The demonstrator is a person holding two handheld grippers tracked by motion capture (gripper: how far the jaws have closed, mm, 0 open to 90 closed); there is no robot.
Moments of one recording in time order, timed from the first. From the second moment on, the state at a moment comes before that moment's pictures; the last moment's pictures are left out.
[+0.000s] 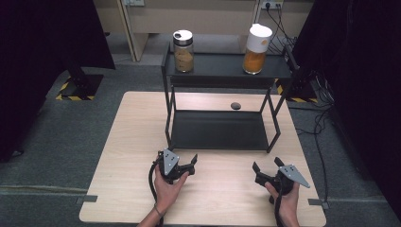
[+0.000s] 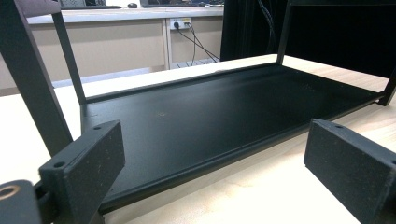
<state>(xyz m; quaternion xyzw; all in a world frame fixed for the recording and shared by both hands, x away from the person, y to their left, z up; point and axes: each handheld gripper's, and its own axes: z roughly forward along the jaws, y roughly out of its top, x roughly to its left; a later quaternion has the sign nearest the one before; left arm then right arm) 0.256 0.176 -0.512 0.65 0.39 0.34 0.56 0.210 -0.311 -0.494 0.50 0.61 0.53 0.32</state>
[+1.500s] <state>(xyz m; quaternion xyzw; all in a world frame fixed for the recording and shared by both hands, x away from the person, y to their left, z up) 0.253 0.177 -0.514 0.64 0.40 0.33 0.56 0.208 -0.316 -0.497 0.48 0.62 0.54 0.32</state>
